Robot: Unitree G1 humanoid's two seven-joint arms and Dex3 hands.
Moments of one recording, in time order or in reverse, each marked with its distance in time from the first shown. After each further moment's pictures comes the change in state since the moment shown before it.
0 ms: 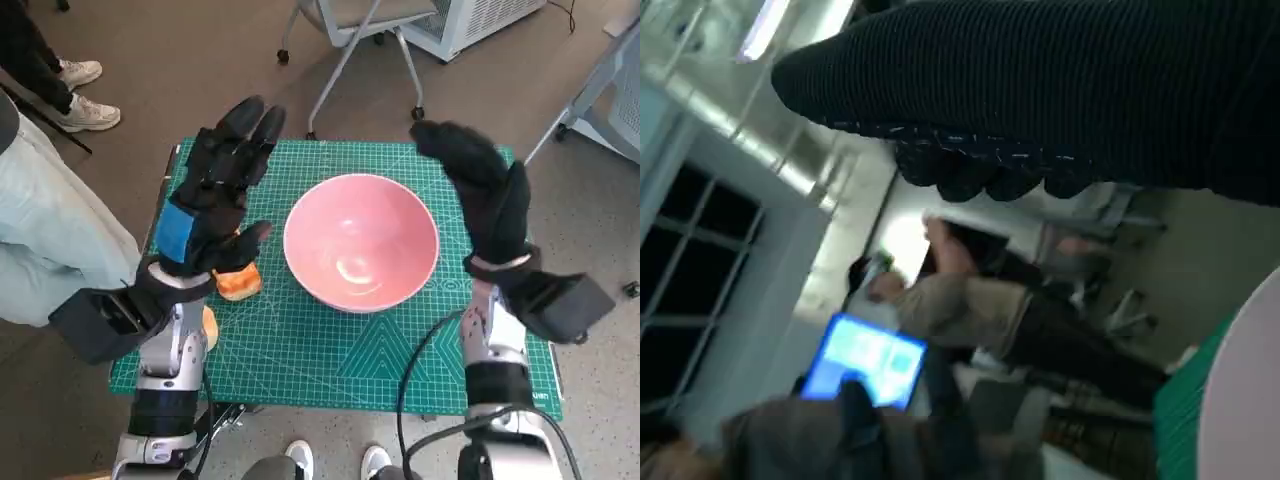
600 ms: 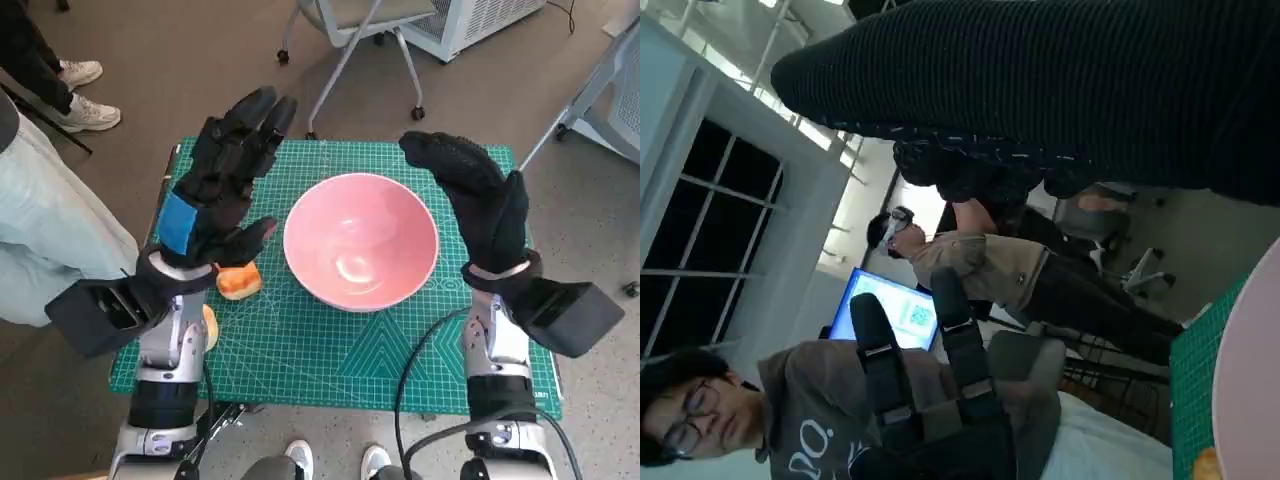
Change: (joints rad) left arm -0.030 0.016 -0.003 -0.001 0.001 0.002 -0.031; right arm 0.032 -0.010 0.033 -0.098 0.032 0.068 0.000
